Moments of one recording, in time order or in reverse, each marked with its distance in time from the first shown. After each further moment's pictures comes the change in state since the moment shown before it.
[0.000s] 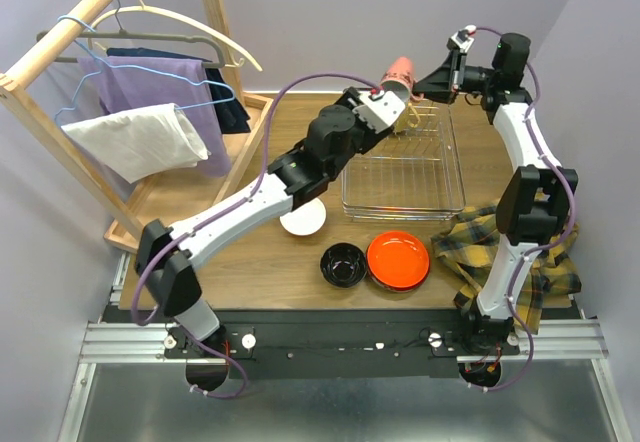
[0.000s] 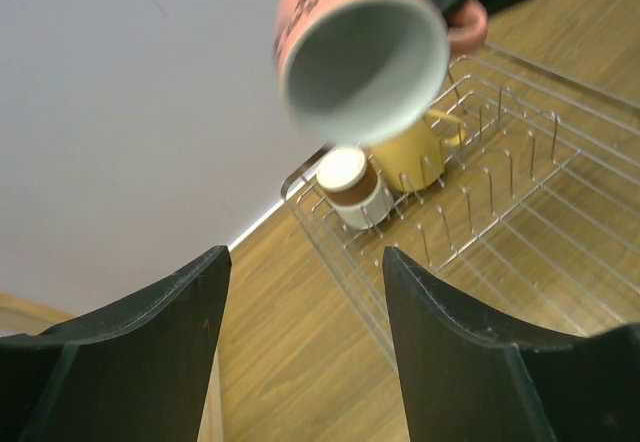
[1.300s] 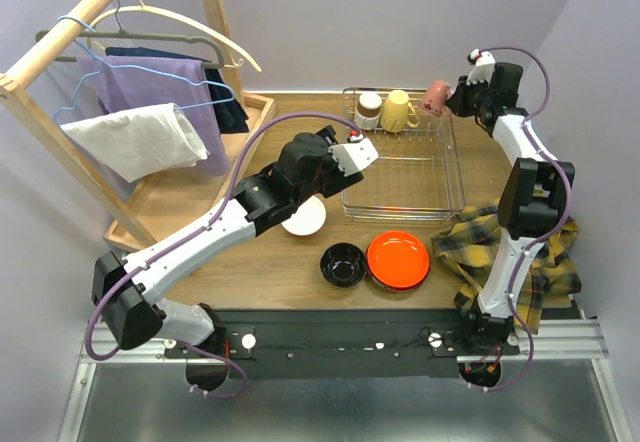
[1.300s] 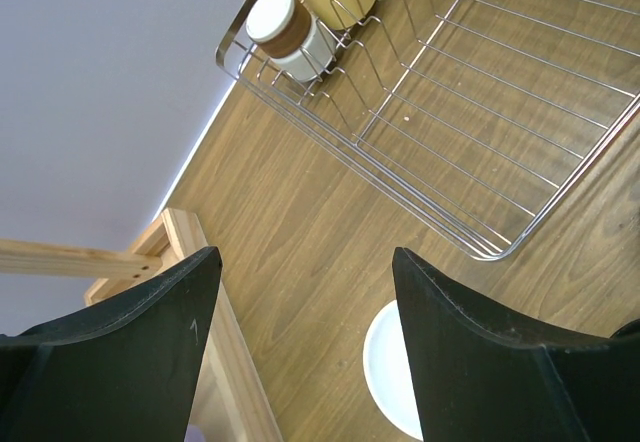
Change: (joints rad) left arm 0.001 -0.292 -0.259 -0.328 0.116 0.072; right arm -0.063 0.063 -0.126 -0.101 1.005 -1.173
